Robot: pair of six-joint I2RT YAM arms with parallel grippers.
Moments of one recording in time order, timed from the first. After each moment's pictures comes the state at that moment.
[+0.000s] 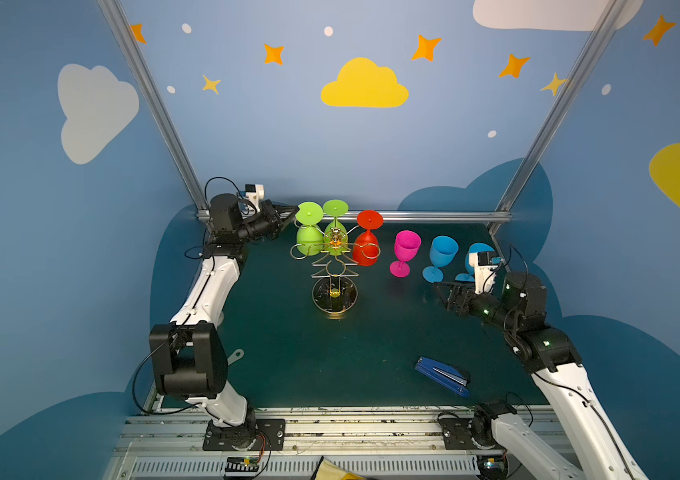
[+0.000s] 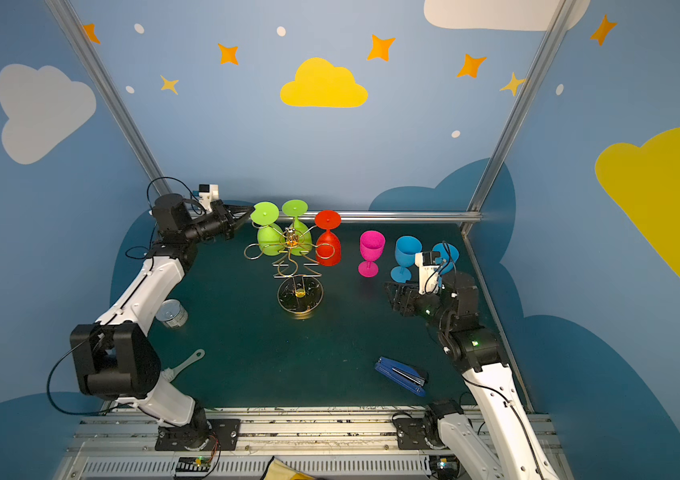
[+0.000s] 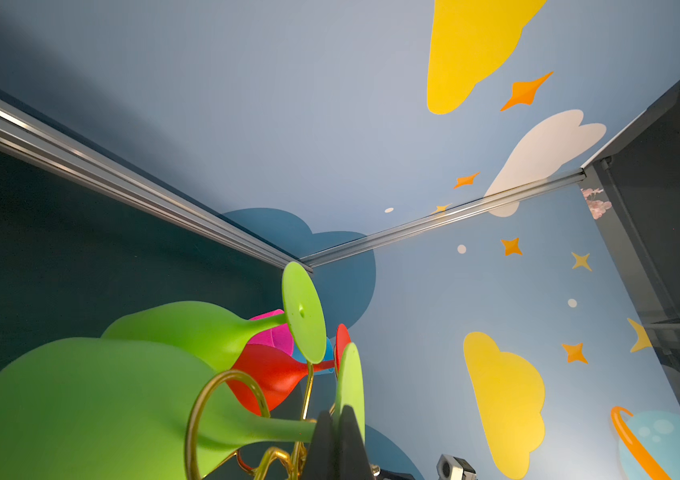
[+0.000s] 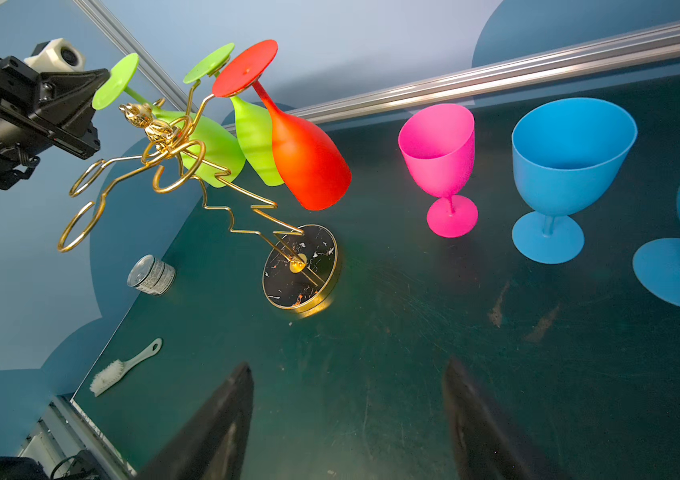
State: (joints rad) left arm 0.04 1.62 1.39 0.12 0.91 -1.12; right arm 0.24 0.80 0.91 -0.53 -0.35 0.30
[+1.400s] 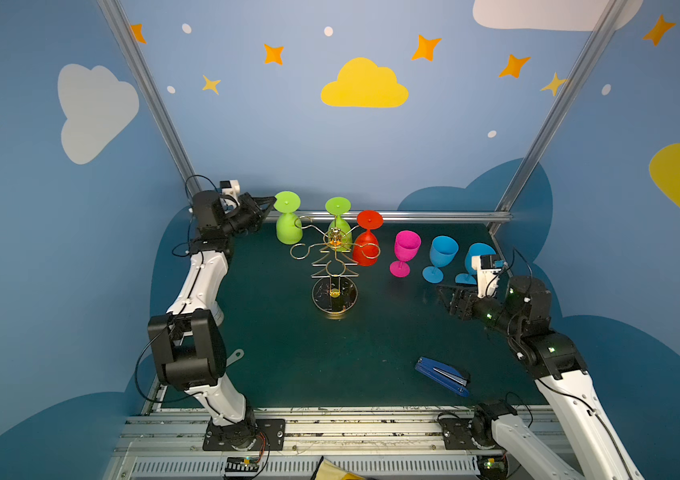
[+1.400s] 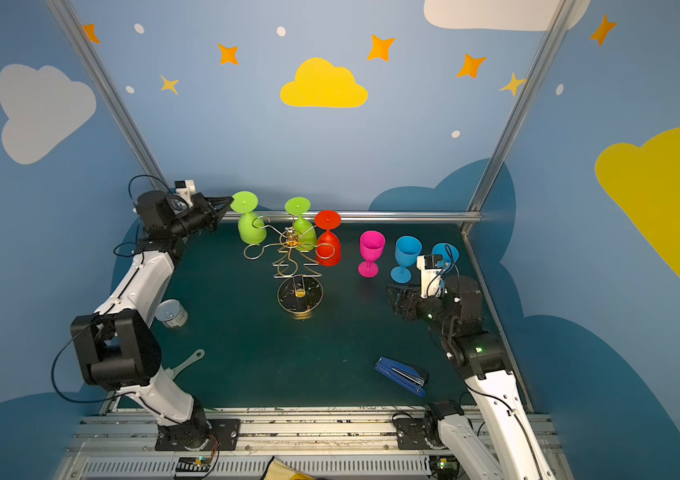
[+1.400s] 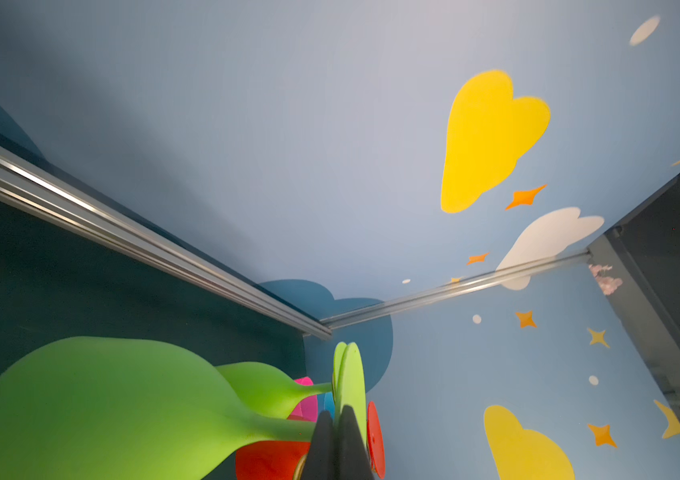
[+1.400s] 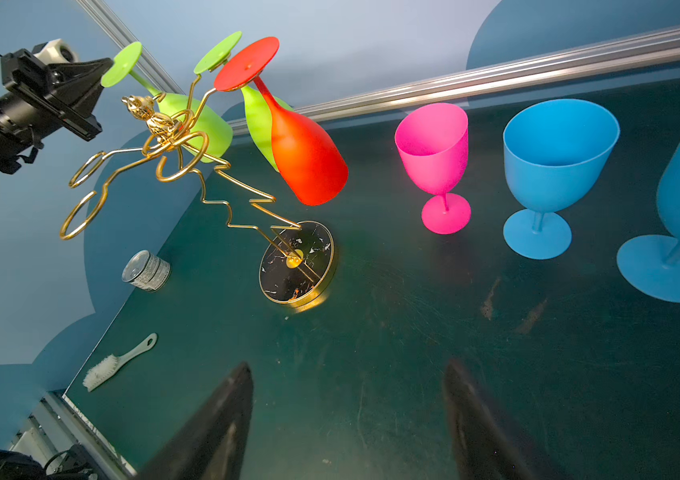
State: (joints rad) left arm 0.19 1.68 1.45 0.17 0.84 -1.16; right arm 0.24 0.77 0.91 -0.57 -0.34 0.28
